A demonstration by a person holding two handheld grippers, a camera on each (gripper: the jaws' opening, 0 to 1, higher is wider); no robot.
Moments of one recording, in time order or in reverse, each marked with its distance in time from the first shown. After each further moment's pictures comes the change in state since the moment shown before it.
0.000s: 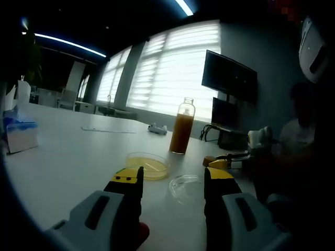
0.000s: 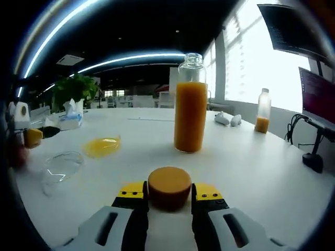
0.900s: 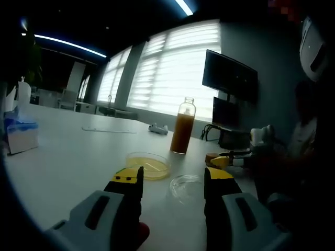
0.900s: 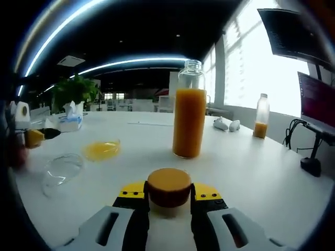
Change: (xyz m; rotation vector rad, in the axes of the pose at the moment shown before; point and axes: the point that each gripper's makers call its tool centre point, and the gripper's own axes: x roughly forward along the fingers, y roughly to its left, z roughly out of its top) left arm 0.000 0.001 0.000 0.007 0.001 0.006; right arm -0.005 -0.004 0.012 -0.011 -0.048 -0.009
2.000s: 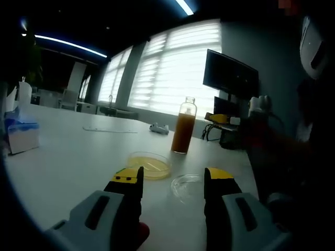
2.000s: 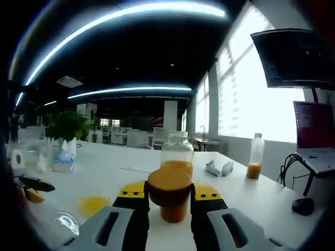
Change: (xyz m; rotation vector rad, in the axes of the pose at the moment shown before) left arm 0.000 0.002 -0.001 0.001 0.003 0.009; right arm 0.010 -0.032 0.130 0.016 -0.250 -0.038
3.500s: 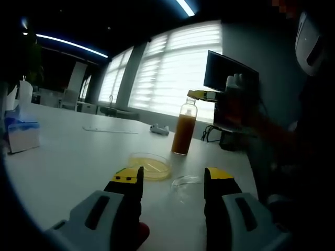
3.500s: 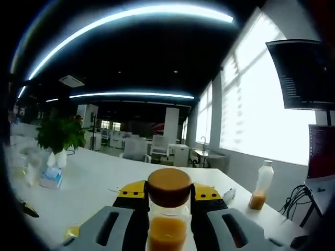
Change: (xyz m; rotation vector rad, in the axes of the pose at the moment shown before) left arm 0.000 0.001 0.002 -0.010 -0.009 0.000; right arm 0.094 -0.011 0.073 -0.056 -0.046 0.003
